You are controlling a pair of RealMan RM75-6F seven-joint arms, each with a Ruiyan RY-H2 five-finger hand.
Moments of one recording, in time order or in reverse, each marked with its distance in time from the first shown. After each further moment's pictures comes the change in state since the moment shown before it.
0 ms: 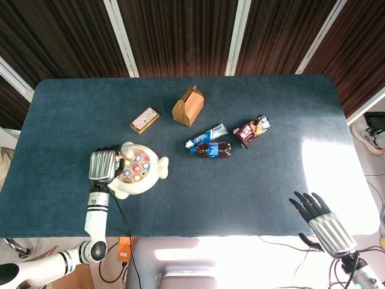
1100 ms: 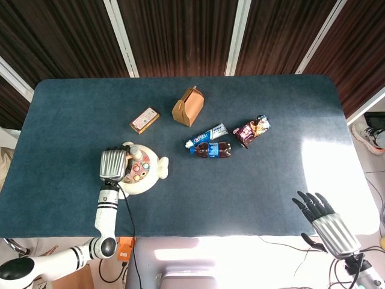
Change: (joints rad) left arm -0.061 -0.069 0.012 0.077 -0.039 -0.023 0.069; right arm -0.014 0.012 0.000 0.003 -0.008 0.024 0.021
